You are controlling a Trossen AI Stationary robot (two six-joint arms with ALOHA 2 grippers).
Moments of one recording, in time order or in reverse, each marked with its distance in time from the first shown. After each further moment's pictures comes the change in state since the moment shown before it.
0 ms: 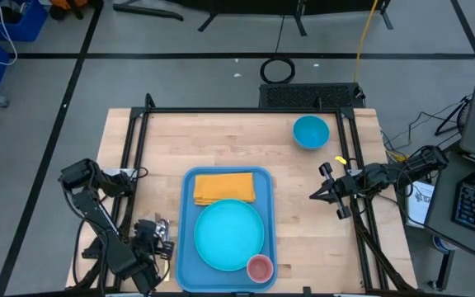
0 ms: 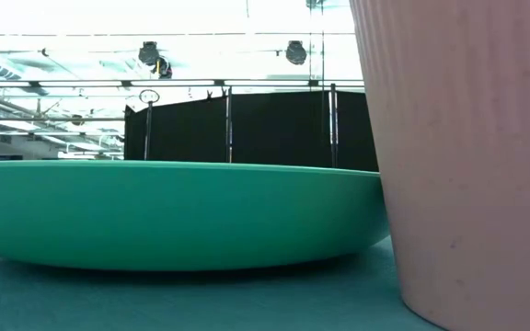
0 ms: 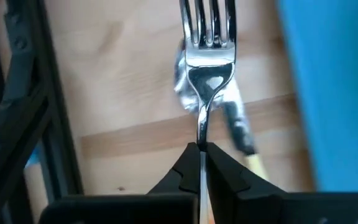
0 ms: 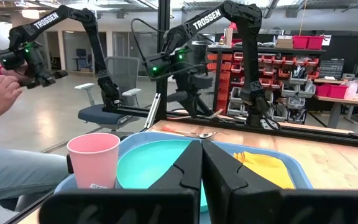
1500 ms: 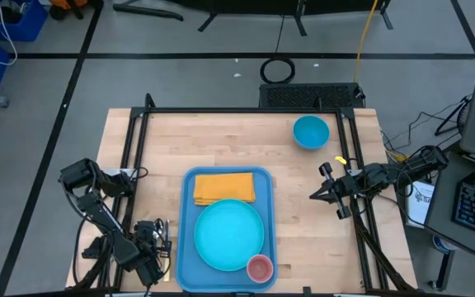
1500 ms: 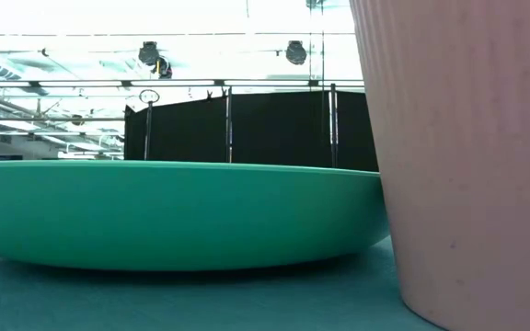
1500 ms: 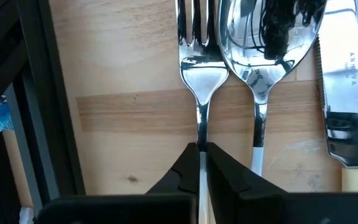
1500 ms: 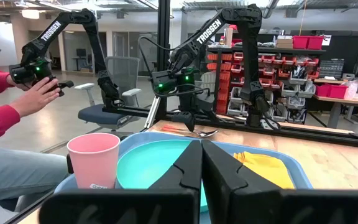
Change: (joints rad) left arm -0.023 -0.001 -0.241 0.307 0.253 -0.107; right arm 0.000 0.000 0.000 0.000 0.000 0.000
